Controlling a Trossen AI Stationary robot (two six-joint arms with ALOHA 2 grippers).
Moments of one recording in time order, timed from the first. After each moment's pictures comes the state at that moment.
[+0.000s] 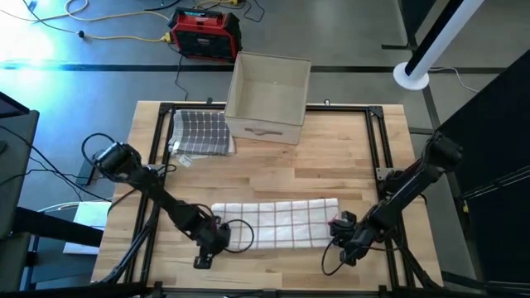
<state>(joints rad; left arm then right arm) -0.64 1.70 0.89 -0.37 0.16 -0.62 0.85 1.48 0.65 -0.28 0.16 1.08</state>
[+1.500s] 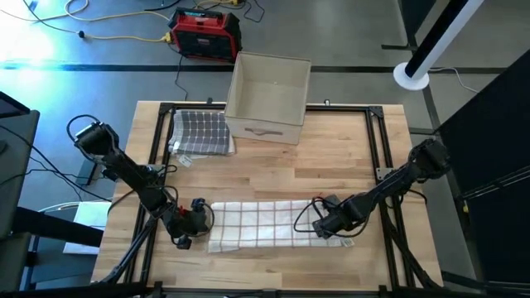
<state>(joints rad) -0.80 1.38 0.31 0.13 -0.29 -0.60 0.55 1.67 0.82 -0.68 -0.01 1.71</state>
